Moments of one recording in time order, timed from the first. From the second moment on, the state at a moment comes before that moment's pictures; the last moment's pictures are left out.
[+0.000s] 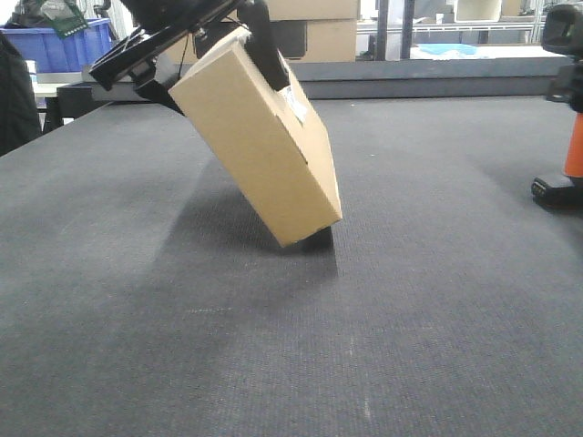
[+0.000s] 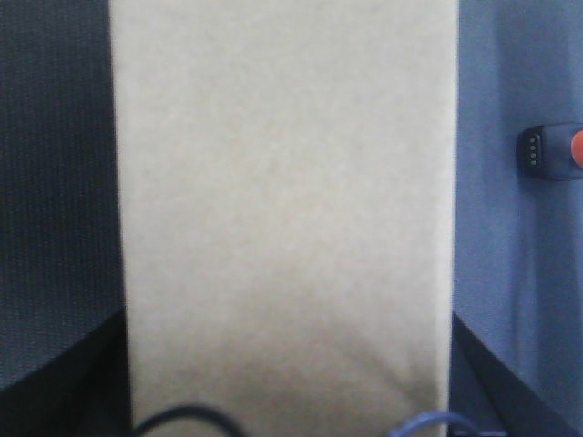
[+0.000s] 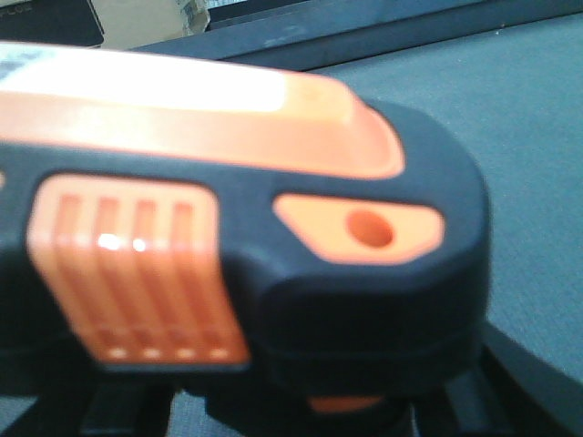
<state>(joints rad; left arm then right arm) -0.40 1.79 -1.52 -0.37 0.84 -0.29 -0.05 1.71 -0.64 -0.06 -0.81 0.26</state>
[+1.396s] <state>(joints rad) -0.40 1.79 -1.52 -0.46 0.86 -0.29 -0.05 1.61 -0.70 -0.01 -0.75 0.08</state>
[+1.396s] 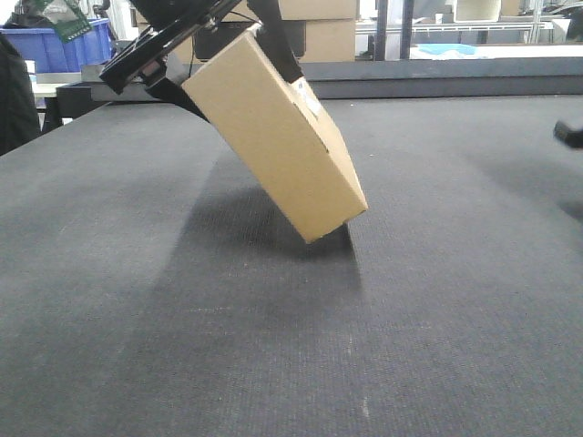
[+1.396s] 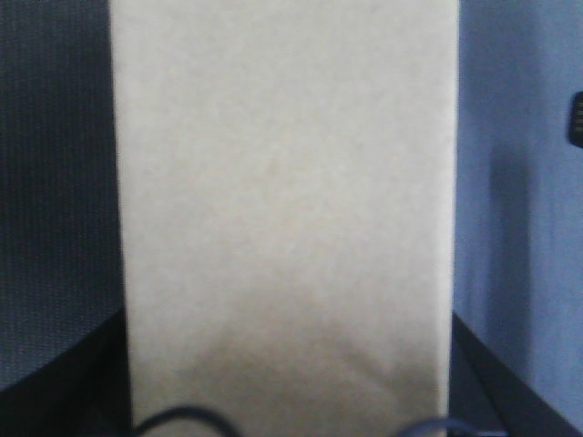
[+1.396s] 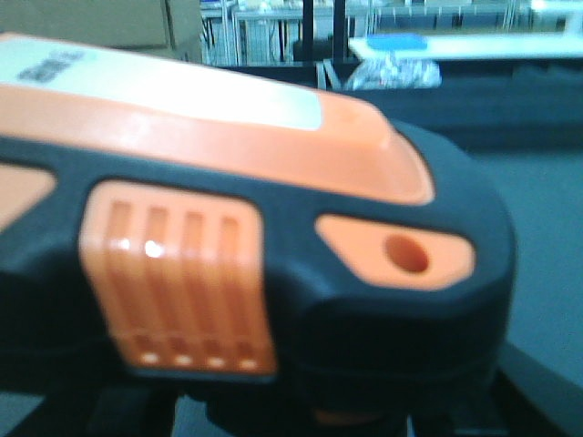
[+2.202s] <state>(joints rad) -0.40 1.79 -1.52 -0.45 0.86 -0.29 -0.05 1.73 -0.70 -0.01 -0.79 0.14</state>
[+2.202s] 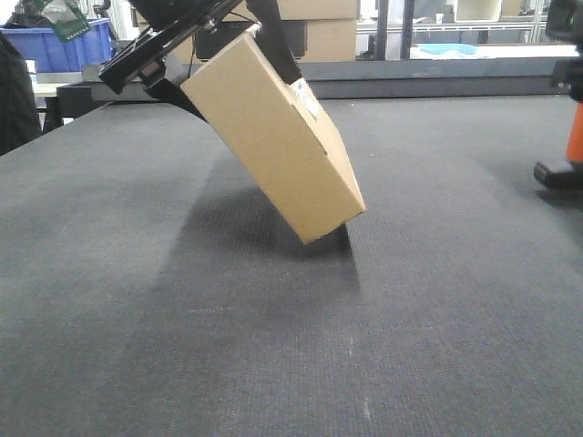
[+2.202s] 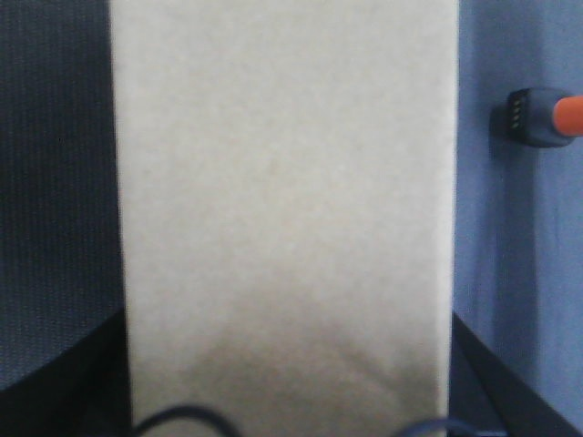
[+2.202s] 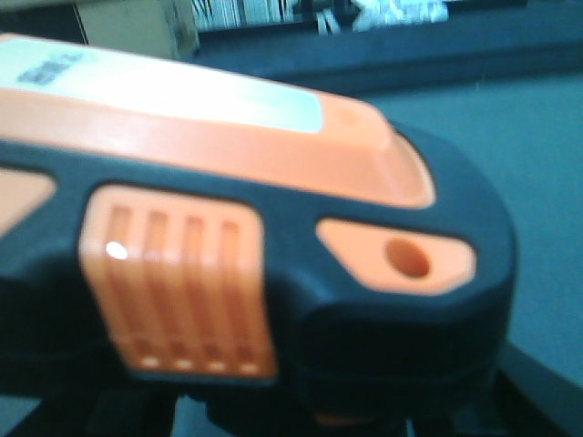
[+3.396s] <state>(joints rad) -0.18 1.64 -1.52 -0.23 0.96 -0.25 -0.05 1.50 -0.51 -0.08 -0.67 0.14</state>
